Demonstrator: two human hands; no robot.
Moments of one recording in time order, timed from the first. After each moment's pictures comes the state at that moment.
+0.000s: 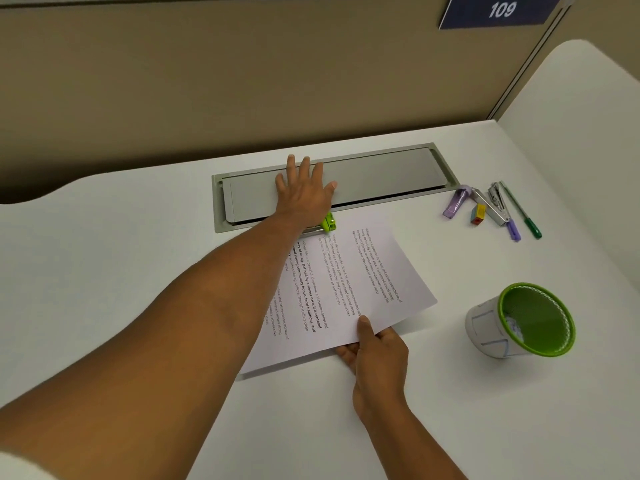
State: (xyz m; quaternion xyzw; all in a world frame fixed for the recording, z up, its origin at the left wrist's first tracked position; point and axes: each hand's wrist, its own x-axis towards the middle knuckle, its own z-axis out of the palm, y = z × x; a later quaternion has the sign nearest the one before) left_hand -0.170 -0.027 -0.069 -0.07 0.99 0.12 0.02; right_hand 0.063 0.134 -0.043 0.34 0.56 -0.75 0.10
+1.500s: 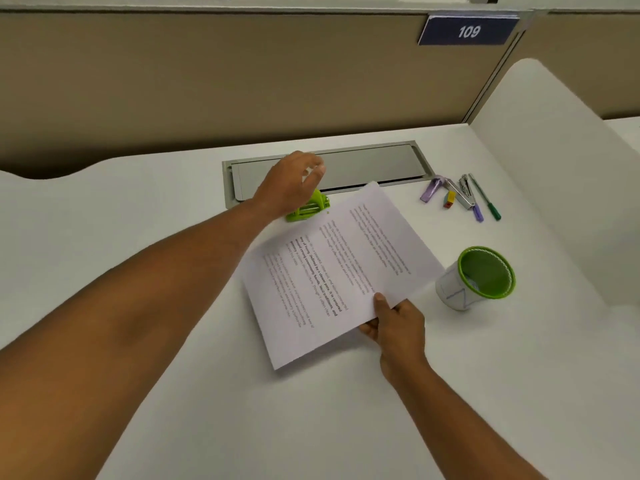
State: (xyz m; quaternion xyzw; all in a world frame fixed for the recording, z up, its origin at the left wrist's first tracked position) left_hand -0.079 -0.046 0.005 0.06 0.93 0.35 -0.12; right_hand 0.101 0.183 -0.007 0.29 0.66 -0.69 0.10
